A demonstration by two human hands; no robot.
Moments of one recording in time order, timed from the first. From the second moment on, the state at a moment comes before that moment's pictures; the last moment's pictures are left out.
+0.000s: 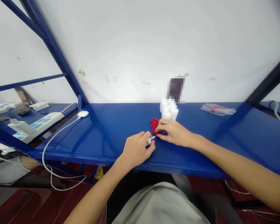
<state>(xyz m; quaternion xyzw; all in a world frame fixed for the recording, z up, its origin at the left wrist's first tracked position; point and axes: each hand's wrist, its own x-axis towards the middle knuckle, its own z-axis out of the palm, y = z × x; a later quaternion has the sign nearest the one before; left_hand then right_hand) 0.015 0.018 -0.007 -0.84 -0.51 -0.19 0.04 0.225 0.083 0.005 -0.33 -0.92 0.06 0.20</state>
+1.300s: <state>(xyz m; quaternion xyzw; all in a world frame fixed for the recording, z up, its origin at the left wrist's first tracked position) 0.014 0.017 -0.003 -0.86 -0.47 -0.20 0.01 0.224 0.068 0.033 -0.40 -0.88 -0.03 0.27</state>
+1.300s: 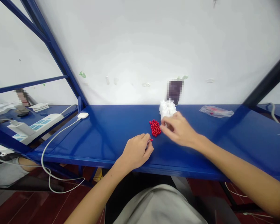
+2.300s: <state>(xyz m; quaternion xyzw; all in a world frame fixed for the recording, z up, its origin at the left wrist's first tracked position) 0.014 0.017 -0.006 -0.87 -0.46 -0.20 0.02 0.192 0.048 0.011 -0.38 -0.92 0.01 0.09</state>
